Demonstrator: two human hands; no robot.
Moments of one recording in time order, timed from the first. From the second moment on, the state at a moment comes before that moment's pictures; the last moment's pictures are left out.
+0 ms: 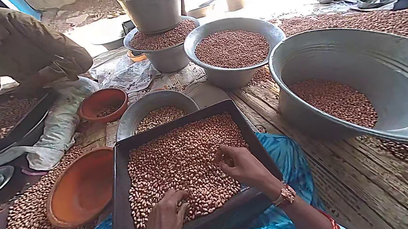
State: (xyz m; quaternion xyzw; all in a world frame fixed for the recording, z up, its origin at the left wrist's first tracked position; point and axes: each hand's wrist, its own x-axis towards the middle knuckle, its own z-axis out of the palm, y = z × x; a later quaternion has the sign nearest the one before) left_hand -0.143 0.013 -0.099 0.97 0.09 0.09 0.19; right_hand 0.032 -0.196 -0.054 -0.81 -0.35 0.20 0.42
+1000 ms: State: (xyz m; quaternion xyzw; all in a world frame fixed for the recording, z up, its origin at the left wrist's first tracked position) left_hand -0.112 0.055 -0.063 0.91 0.32 -0.22 0.12; right_hand 0.048 -0.183 -0.052 -0.92 -0.22 0.32 0.08
